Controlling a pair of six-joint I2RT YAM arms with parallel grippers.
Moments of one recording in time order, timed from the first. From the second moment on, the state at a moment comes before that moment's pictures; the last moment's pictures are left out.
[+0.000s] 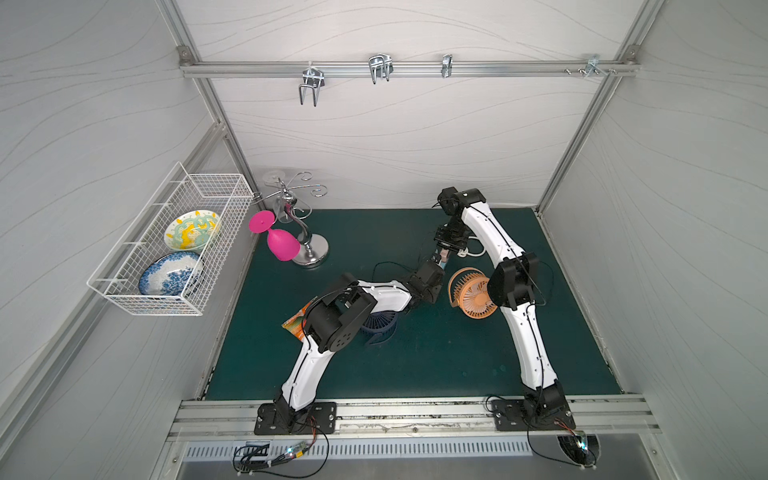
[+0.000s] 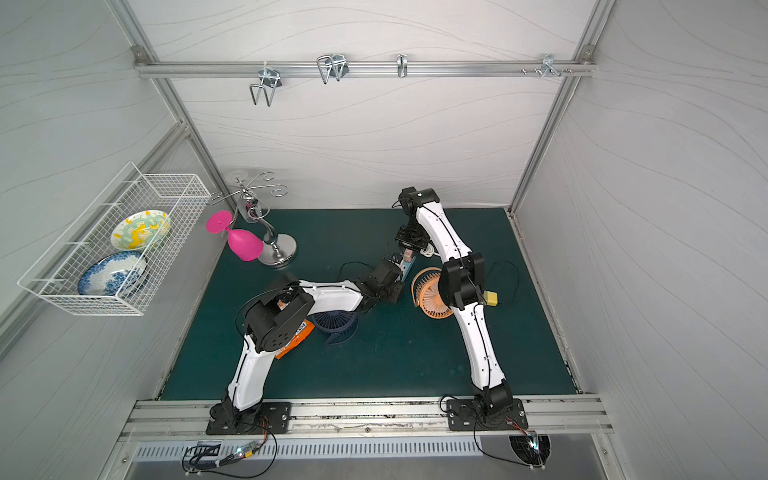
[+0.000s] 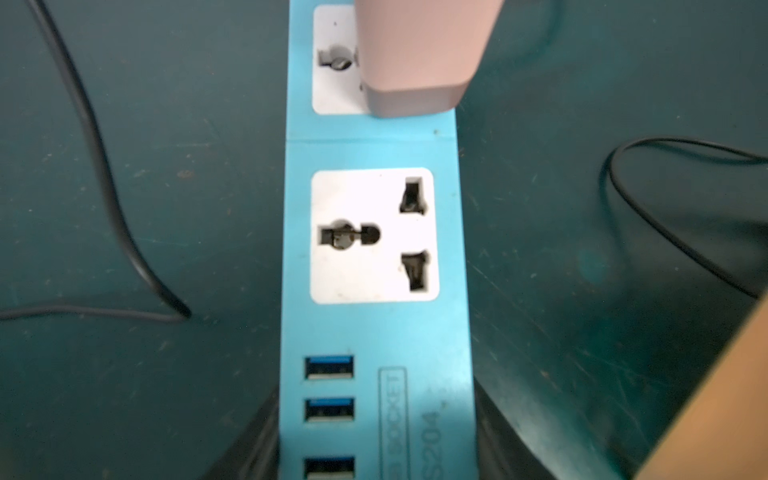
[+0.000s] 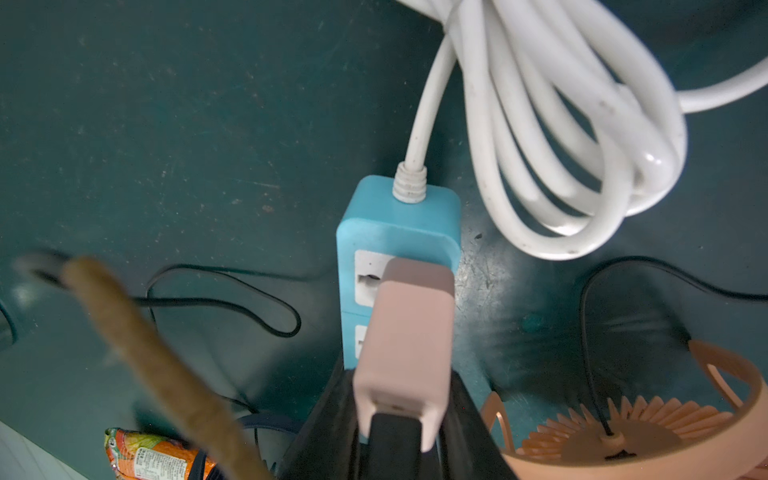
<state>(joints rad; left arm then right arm) -0.84 2.15 1.34 -0.02 -0.20 -0.25 0.42 2.49 2.56 -1.53 -0.16 0.66</state>
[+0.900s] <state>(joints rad) -0.83 2.21 1.51 -0.23 -0.17 -0.18 0.41 2.39 2.32 -1.36 -0.24 0.60</state>
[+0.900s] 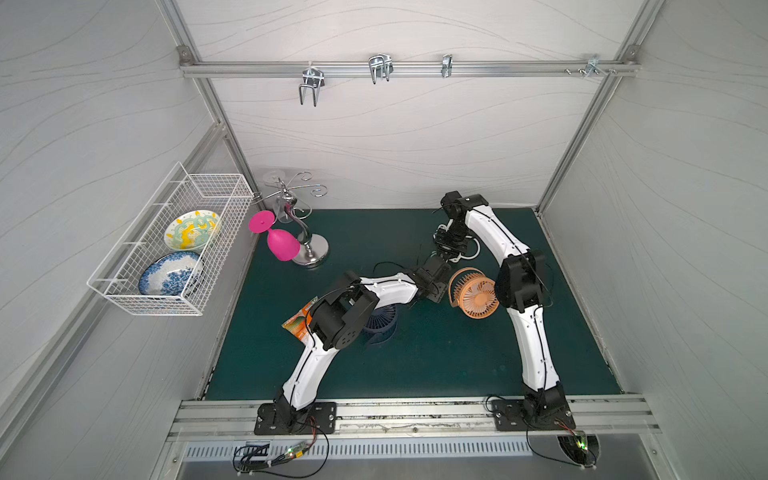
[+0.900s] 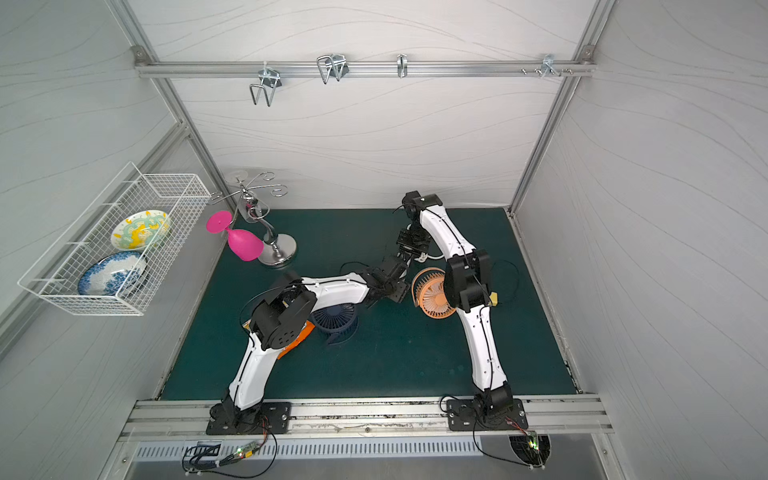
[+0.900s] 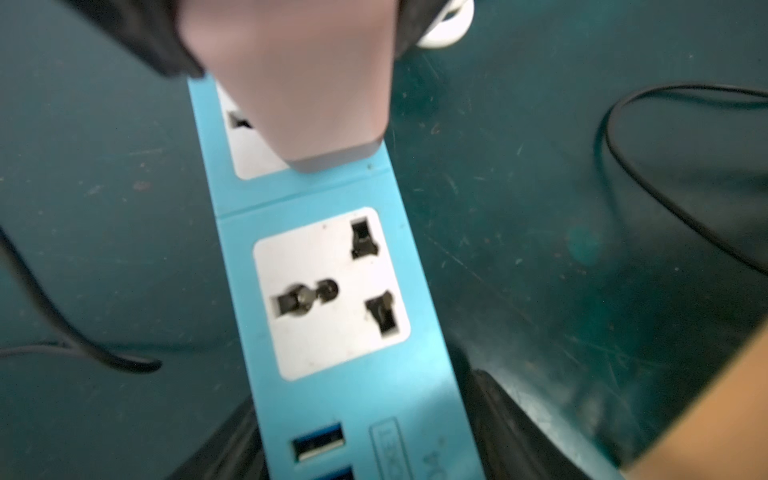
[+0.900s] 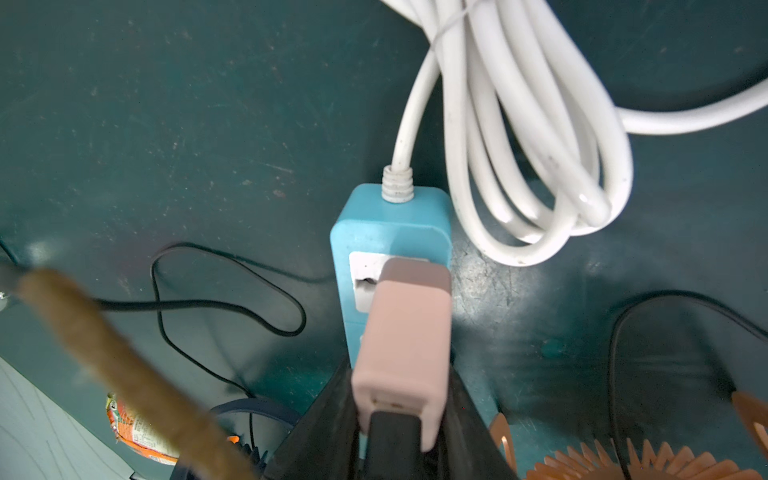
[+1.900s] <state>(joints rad) -0.83 2.19 1.41 -0.08 -0.15 -0.17 0.44 2.45 2.59 -1.38 -0.32 0.66</state>
